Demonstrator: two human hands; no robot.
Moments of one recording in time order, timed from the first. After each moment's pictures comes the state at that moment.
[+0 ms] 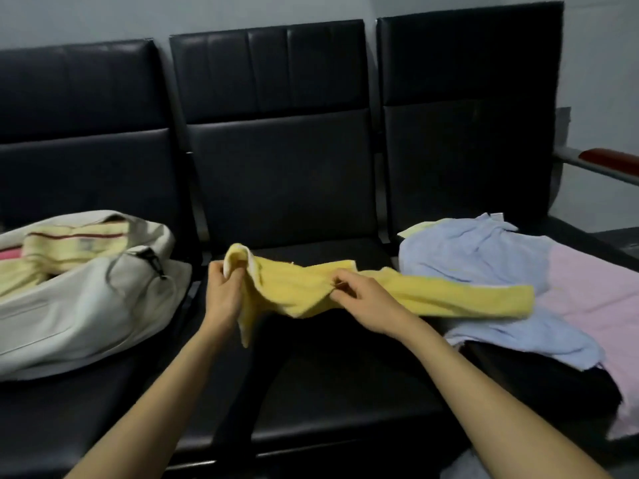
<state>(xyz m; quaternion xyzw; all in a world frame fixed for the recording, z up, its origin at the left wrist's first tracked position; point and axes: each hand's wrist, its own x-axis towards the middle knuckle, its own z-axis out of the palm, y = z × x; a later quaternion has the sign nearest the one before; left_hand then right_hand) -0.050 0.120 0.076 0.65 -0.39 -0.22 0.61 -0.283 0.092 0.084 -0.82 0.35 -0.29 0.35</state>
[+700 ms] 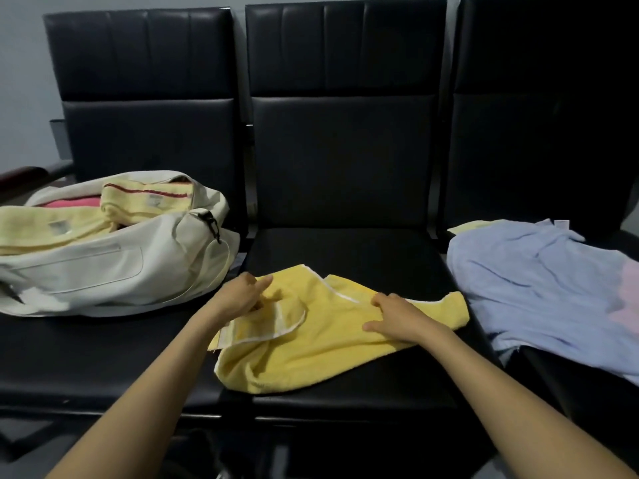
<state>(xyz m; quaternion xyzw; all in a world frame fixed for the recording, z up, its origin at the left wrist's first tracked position) 0.029 0.168 0.053 0.81 -0.47 -0.26 0.24 -0.243 0.078 0.021 -0.83 0.50 0.01 0.23</state>
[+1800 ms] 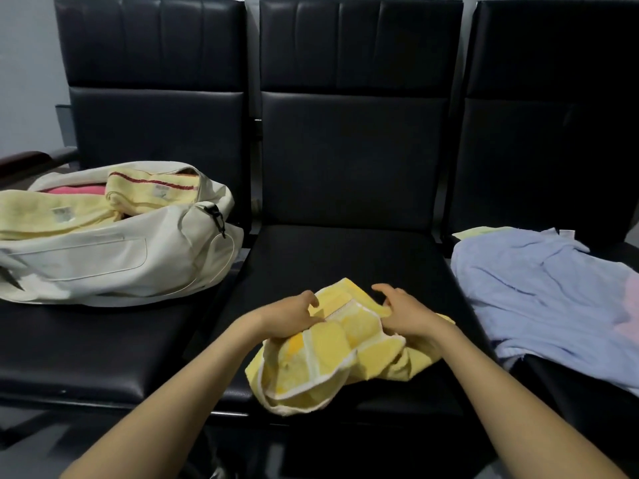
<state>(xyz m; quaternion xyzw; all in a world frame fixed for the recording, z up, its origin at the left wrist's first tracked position) -0.033 0.174 0.061 0.70 -0.62 -0.36 0.07 -0.244 0.072 0.030 -0.79 0.51 -0.01 0.34</state>
